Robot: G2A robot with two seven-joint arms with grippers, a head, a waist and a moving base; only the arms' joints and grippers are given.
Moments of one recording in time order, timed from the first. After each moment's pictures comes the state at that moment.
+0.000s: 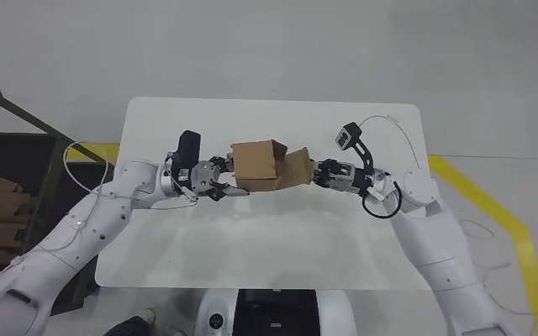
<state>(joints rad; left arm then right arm) 0.94 -0.71 -0.76 -1.46 0.99 -1.01 0.52 -1.09 -1.19 1.17 -1.45 0.55 -0.04 1.10</state>
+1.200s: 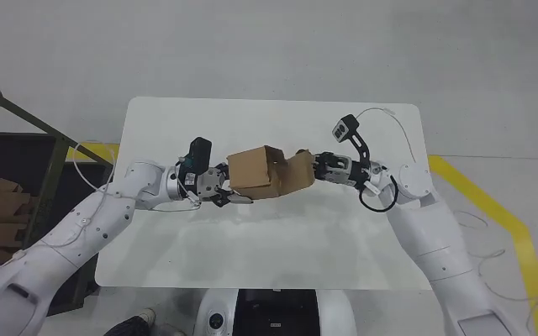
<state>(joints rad) 0.87 -0.70 -0.64 -1.45 0.99 -1.01 0.50 -1.02 -1.20 1.11 -1.37 0.59 -0.14 1.11</state>
